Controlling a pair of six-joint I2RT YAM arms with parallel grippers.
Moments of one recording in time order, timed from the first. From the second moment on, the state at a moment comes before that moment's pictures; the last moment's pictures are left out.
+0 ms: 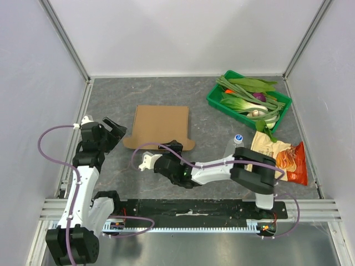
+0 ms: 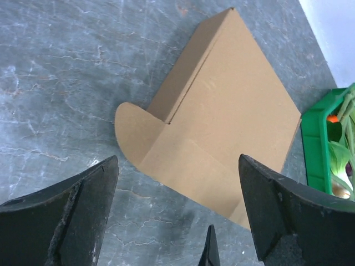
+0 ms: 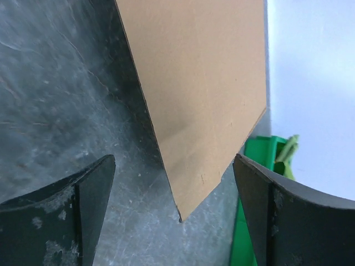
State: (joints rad) left arm 0.07 0.82 0.65 -0.42 0.06 -0.77; right arm 1.28 1.83 1.01 0.19 0.74 -0.58
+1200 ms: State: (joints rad) left arm 0.16 0.99 0.71 -0.43 0.26 -0.75; right arm 1.23 1.99 0.98 0.53 0.80 -0.85
